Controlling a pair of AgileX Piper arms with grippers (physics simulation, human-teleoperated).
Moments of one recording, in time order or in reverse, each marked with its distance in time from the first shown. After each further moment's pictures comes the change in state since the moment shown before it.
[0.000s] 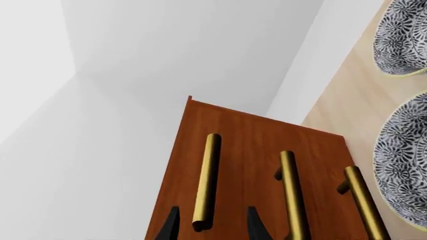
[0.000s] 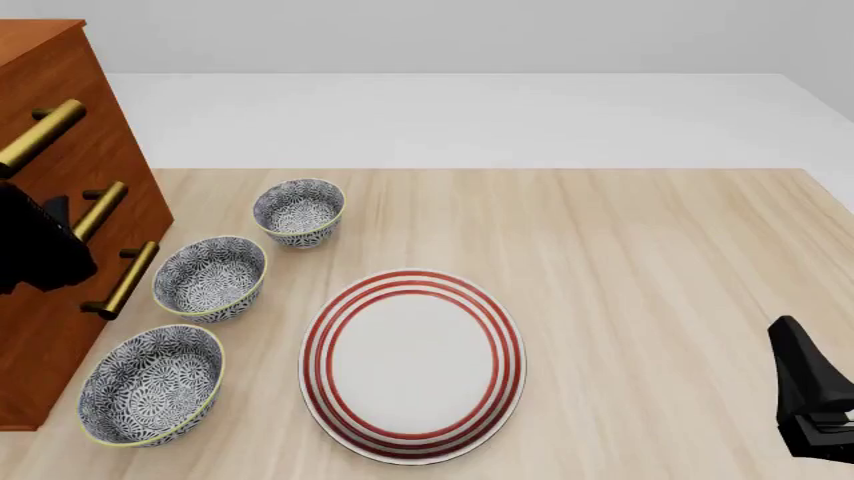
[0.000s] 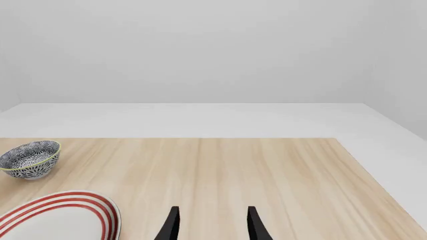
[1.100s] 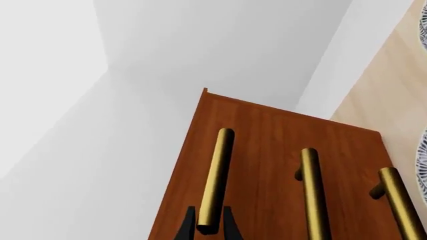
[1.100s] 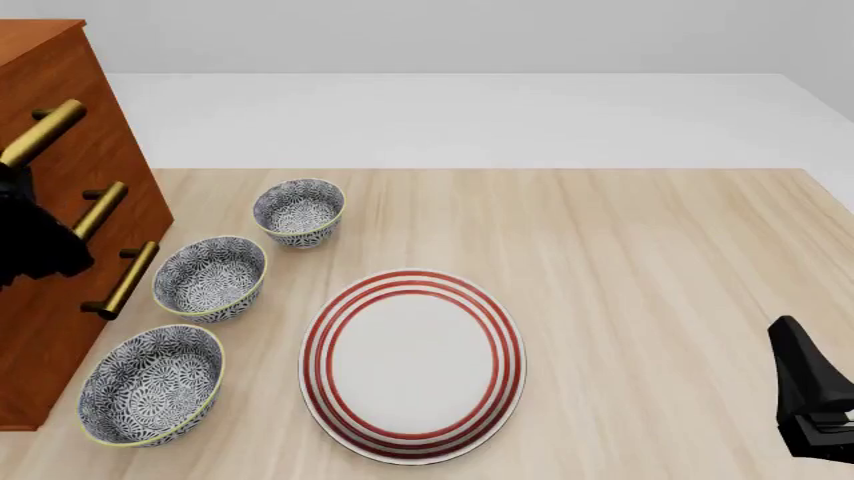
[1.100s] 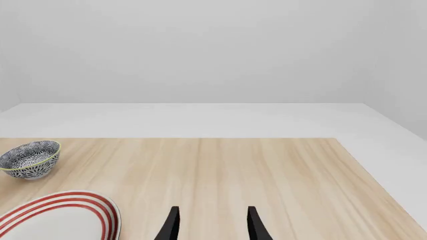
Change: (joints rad) left arm 0.051 0.143 -0.013 -0.226 0.054; right arm 0.000 0.000 0.000 0.000 0.000
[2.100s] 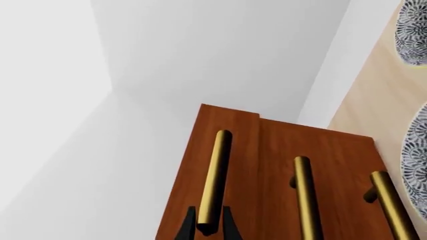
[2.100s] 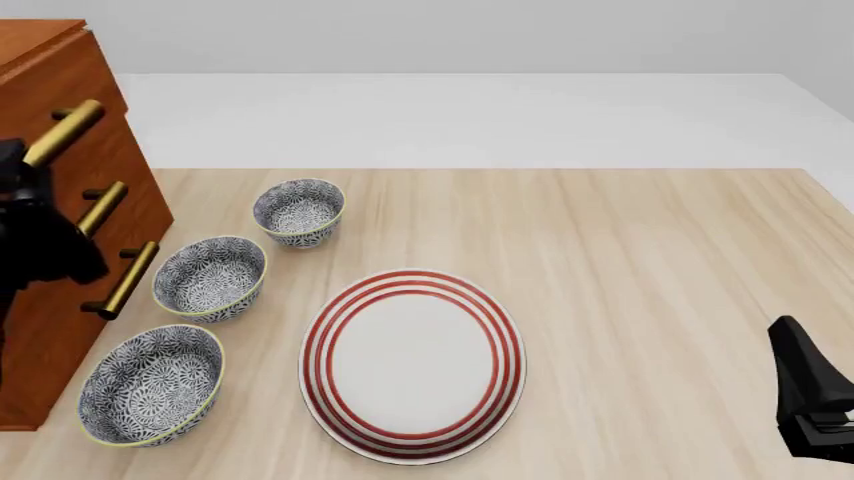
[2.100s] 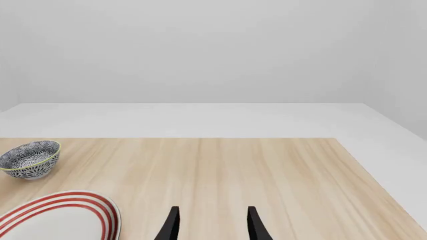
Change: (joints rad) left arm -0.053 -0.023 0.019 0.004 0.058; right arm 0.000 0.000 0.000 0.000 0.000
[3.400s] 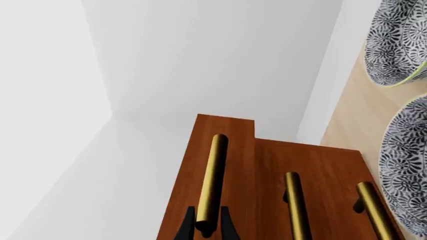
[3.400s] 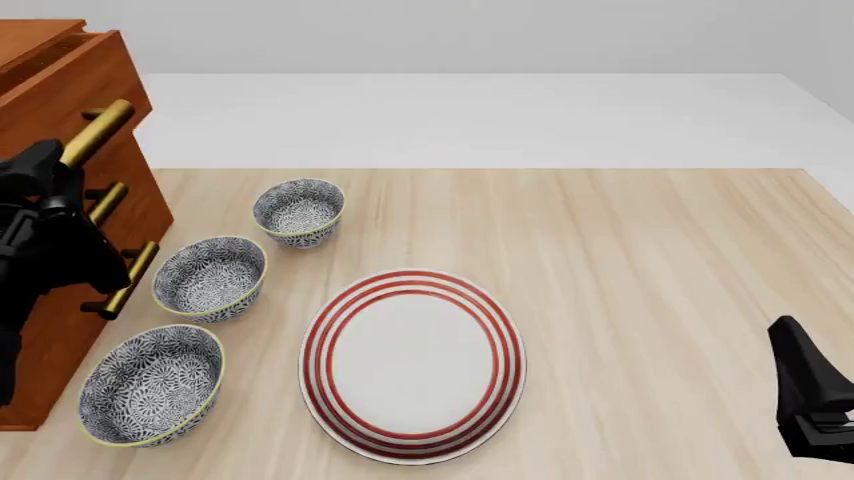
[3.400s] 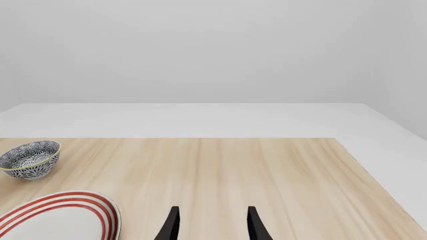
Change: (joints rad) left arm -0.093 -0.041 0.015 0.045 0.060; right arm 0.000 0.000 0.000 0.000 0.000
